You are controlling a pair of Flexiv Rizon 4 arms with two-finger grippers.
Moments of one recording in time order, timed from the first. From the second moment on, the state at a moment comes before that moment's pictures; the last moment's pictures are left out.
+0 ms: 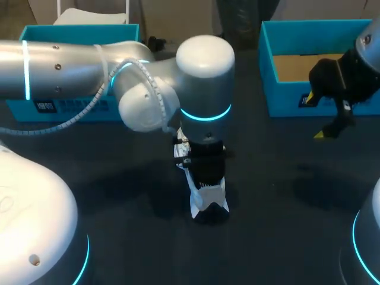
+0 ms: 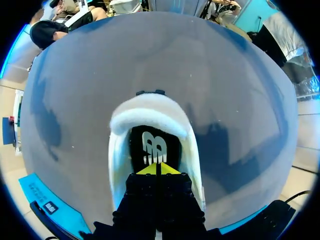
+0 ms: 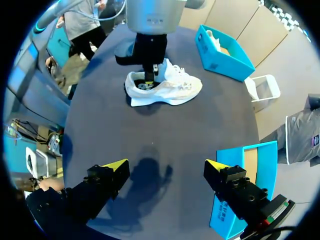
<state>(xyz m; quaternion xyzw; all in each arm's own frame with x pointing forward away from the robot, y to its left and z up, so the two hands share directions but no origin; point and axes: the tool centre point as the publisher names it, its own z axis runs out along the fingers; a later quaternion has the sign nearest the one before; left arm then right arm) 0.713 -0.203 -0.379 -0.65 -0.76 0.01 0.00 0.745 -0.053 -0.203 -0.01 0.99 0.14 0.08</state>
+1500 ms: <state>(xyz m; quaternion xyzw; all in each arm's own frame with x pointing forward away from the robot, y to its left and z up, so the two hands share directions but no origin) 0.690 -0.221 -0.402 -0.66 -0.75 0.04 0.01 0.745 -0.054 -0.202 -0.01 0.99 0.14 0.08</state>
